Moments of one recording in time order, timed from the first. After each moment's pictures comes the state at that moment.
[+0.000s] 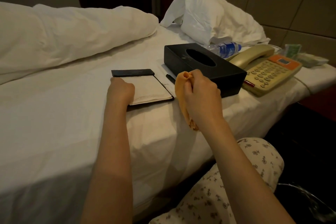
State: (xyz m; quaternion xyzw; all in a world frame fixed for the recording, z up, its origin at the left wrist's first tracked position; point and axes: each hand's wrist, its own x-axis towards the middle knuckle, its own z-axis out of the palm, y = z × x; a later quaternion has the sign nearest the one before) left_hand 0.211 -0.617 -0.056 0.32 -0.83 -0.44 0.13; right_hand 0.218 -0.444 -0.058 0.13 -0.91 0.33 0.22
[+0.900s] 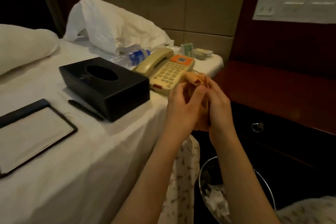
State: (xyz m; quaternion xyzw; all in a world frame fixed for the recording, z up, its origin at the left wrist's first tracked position) left_hand 0.246 -0.347 -0.048 -0.16 -0.71 -0.68 -0.01; right_hand 0.260 -0.273 -0.053 -0.08 -0.56 0.79 0.24
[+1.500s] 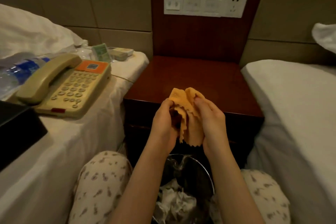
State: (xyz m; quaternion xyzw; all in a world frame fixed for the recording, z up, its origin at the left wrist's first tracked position) left_hand 0.251 -0.212 -0.073 -0.12 -0.50 -0.77 -0.38; right_hand 0.321 -0.150 -0.073 -0.31 -0.54 0.71 0.34
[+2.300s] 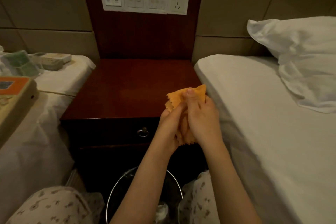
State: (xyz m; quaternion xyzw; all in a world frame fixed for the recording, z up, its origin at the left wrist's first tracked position) left_hand 0.291 -0.111 -0.077 -0.20 -0.48 -0.68 -0.52; right_hand 0.358 -0.079 -0.066 -0.47 -0.70 0.39 0.37
